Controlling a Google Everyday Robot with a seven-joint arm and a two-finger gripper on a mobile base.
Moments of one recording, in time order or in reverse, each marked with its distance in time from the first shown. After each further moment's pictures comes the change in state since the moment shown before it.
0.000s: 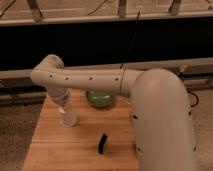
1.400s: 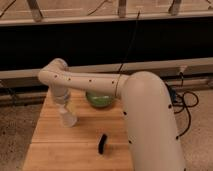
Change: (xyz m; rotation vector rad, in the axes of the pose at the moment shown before) arm 0.006 -0.031 0.051 0.026 -0.087 -0.163
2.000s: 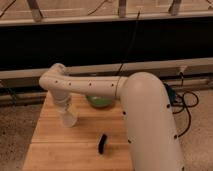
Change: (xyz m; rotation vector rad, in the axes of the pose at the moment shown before) arm 0.003 0.000 0.020 -0.004 0.038 -0.050
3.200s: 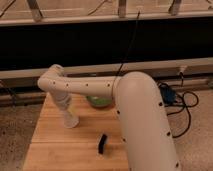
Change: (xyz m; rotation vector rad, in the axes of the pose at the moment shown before) arm 0.006 0.001 0.007 -0.050 0.024 -0.020
